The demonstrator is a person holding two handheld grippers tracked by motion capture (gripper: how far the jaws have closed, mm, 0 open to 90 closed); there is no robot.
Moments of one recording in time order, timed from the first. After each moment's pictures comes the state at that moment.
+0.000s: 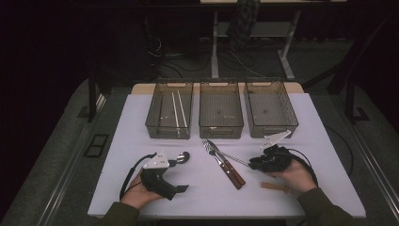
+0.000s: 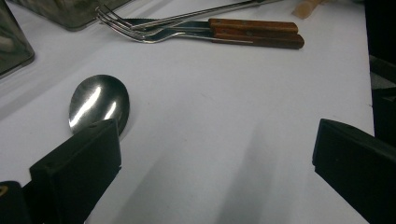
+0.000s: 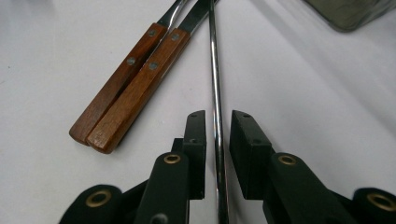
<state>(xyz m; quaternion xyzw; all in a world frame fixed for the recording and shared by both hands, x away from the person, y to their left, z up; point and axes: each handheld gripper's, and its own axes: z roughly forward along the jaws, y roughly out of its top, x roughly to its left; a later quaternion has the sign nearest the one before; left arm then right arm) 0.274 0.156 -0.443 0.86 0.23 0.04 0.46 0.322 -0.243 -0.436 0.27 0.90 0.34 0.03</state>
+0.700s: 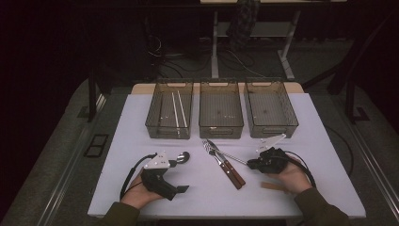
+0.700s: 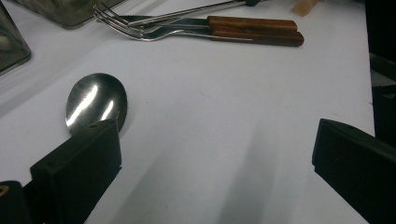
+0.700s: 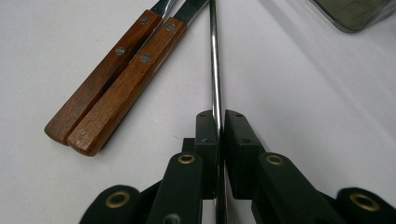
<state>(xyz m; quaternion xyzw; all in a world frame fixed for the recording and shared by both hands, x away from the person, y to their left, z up) 0.274 0.155 -0.444 0.86 0.23 0.04 0.45 0.319 -0.235 -0.444 0.26 0.91 0.32 0.06</state>
